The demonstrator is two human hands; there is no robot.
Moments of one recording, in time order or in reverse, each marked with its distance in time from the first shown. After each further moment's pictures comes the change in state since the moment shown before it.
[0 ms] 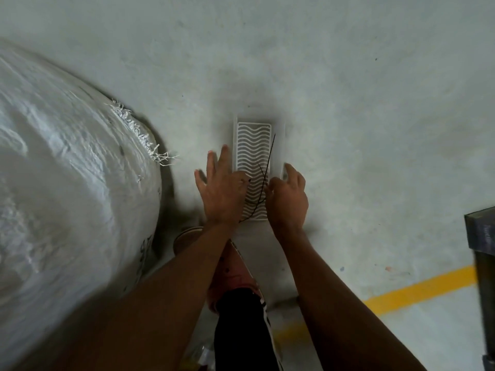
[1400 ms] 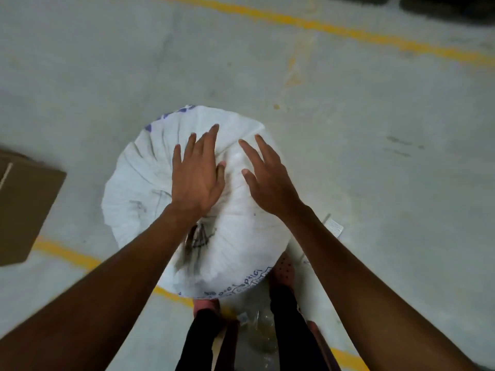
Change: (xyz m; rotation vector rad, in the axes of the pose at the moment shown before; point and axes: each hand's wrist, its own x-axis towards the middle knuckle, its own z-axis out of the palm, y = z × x) left_hand -0.183 -0.151 -0.646 -0.059 0.340 -0.357; right_hand -0.206 -0.493 -0.376 0.137 -0.209 -1.118
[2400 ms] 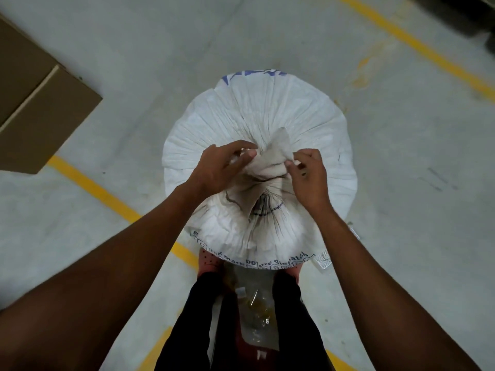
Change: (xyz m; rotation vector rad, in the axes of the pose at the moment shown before) left_hand -0.077 -0.185 0.005 -0.663 -0.114 -0.138; right_hand -0.002 -0.082 0.103 0.302 -0.004 0.223
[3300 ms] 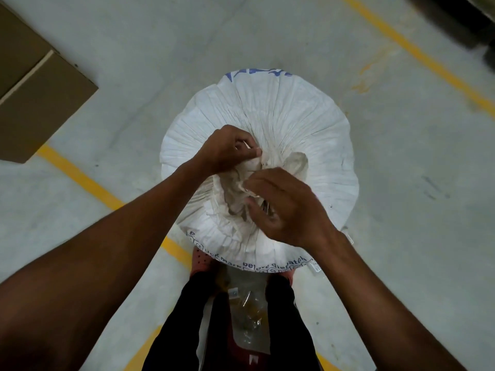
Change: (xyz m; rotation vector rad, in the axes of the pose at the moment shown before) left_hand 0.039 0.002 -0.017 -0.002 -0.106 -0.012; right_hand -0.057 -0.097 -0.011 -0.280 -0.160 -0.887
